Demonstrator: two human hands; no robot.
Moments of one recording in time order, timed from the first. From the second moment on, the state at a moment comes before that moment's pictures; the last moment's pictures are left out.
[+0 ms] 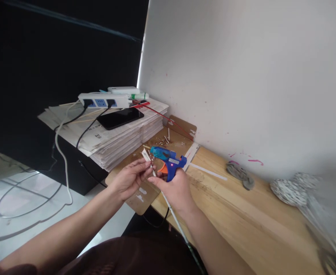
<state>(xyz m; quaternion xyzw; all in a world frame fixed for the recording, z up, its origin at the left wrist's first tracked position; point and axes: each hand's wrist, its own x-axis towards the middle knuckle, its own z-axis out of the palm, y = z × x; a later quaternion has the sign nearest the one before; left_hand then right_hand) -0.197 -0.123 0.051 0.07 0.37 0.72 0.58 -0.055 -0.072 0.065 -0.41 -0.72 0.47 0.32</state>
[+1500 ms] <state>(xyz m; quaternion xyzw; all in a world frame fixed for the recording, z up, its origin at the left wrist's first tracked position) -0.204 -0.131 0.050 0.10 0.36 0.71 0.61 -0.037 -0.071 0.061 -0.41 -0.67 0.53 0.32</state>
